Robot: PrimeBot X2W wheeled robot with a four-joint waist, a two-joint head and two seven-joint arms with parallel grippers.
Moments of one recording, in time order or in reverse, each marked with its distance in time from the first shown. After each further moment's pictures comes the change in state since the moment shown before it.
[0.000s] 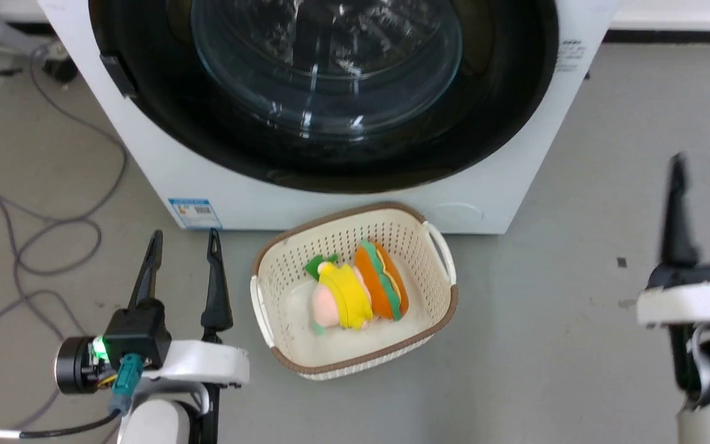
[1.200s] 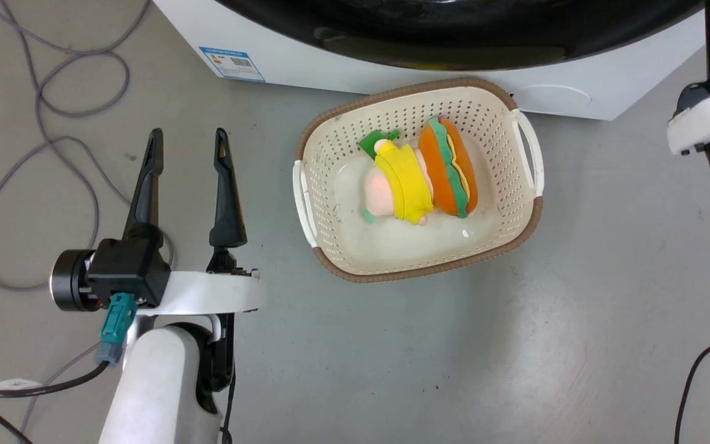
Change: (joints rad) left arm -0.174 0.001 -0.064 -0.089 -0.046 0.028 0.000; right arm -0.563 -0.187 0.160 0.481 0.002 0.001 0.000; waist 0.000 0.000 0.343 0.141
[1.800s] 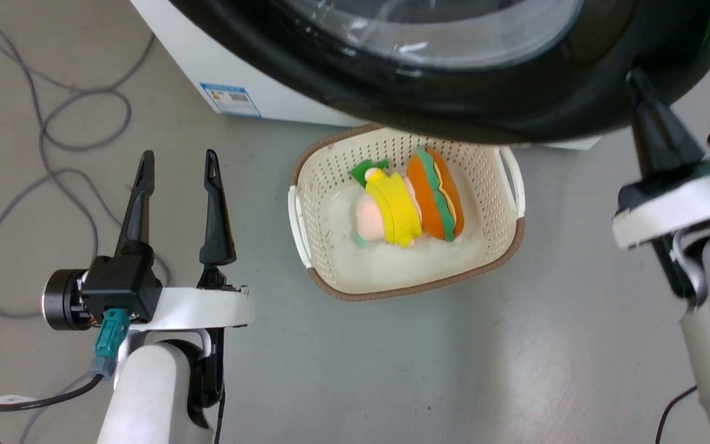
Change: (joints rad) left arm 0.048 0.001 0.033 0.000 0.017 -0.019 0.000; right arm 0.274 0.003 0.123 -0.227 0.067 0.000 0.000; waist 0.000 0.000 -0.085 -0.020
